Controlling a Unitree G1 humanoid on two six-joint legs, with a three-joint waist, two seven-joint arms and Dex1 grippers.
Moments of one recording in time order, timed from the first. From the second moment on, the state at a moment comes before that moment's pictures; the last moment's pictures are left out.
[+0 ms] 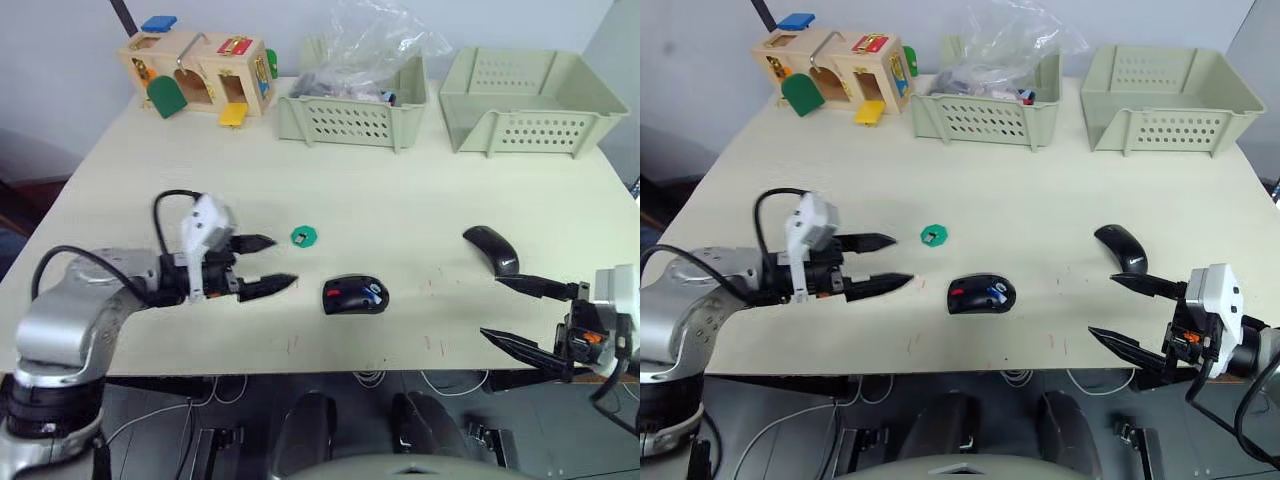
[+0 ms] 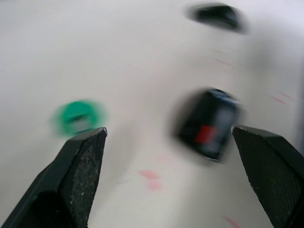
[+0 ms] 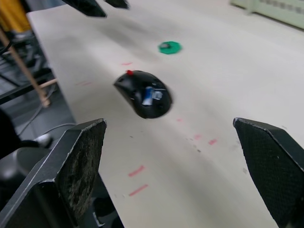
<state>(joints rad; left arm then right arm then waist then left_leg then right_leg) -0.20 0.79 0.35 -0.44 -0.53 0.98 -0.90 0.36 -0.76 -0.48 -0.64 0.75 0.45 1.00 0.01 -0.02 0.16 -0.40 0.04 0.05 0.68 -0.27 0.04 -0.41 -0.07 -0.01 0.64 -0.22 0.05</state>
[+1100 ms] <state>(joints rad) -0.36 0.57 0.02 -0.20 -0.32 0.84 -0.54 0.26 -0.70 -0.32 -0.67 0.72 0.43 0.86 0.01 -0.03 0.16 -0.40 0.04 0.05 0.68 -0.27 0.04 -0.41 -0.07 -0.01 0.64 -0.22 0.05</state>
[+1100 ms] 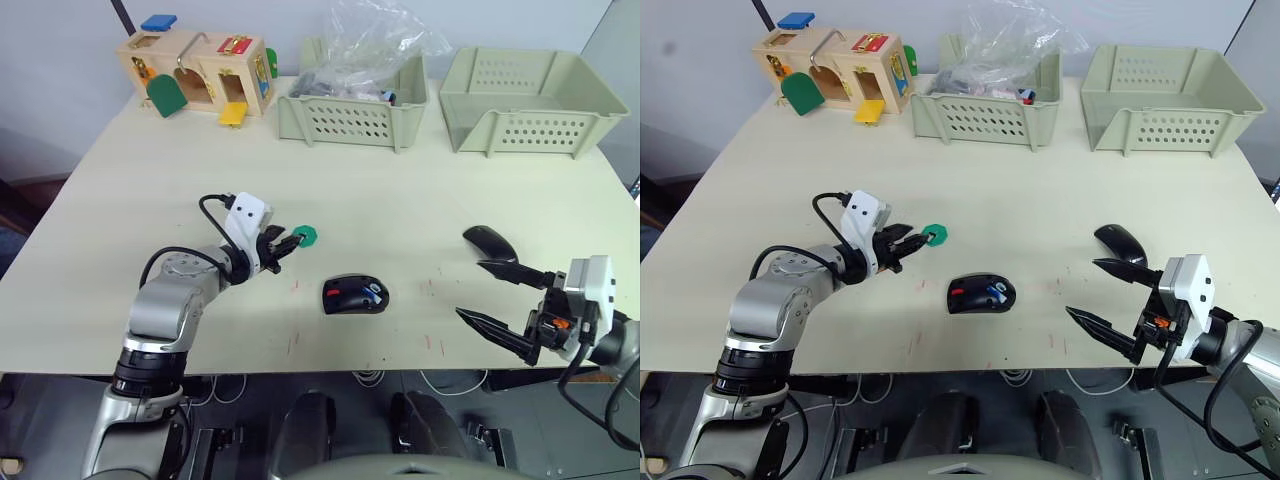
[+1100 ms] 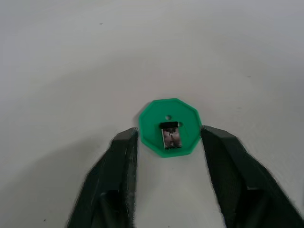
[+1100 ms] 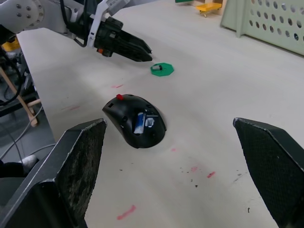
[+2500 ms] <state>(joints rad) -0.41 0.55 -0.05 -0.10 -0.22 0.78 -0.55 0.28 -0.68 -0.31 -0.70 0.71 0.42 0.82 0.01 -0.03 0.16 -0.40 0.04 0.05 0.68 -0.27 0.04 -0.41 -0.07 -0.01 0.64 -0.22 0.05</state>
